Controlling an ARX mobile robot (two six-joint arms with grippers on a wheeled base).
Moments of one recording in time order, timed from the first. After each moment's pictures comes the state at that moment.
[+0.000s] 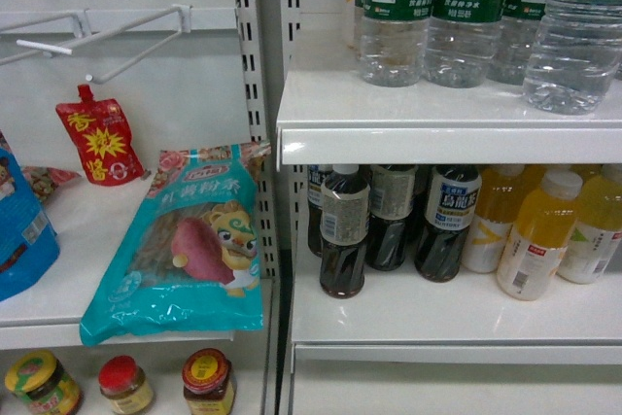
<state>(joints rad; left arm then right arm) 0.00 0.01 0.01 0.00 0.00 0.00 0.00 0.01 0.02 0.01 0.00 0.00</state>
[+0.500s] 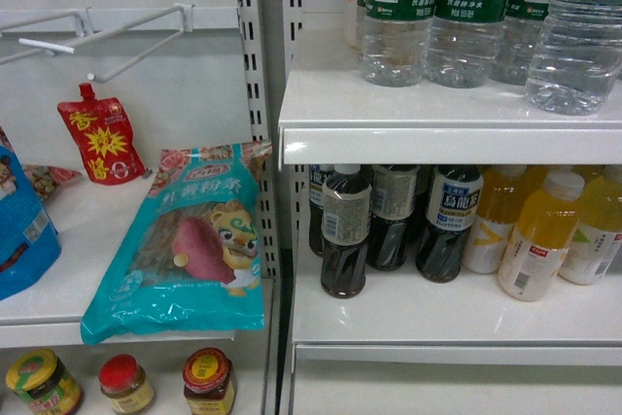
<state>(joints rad) 0.00 0.01 0.01 0.00 0.00 0.00 0.00 0.00 0.01 0.00 0.00 0.00</state>
